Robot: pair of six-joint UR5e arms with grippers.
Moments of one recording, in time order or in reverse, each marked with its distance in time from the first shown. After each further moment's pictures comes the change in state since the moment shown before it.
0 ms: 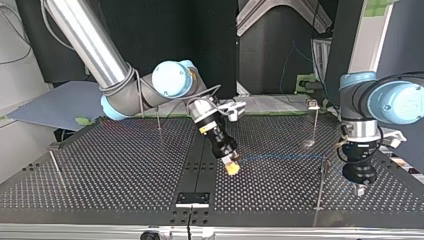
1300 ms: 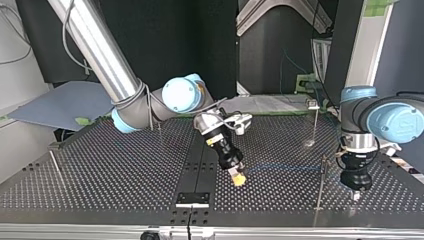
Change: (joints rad) left arm 0.017 -0.107 0.087 -0.033 0.027 -0.001; right arm 0.005 0.113 -0.180 0.048 0.000 0.002
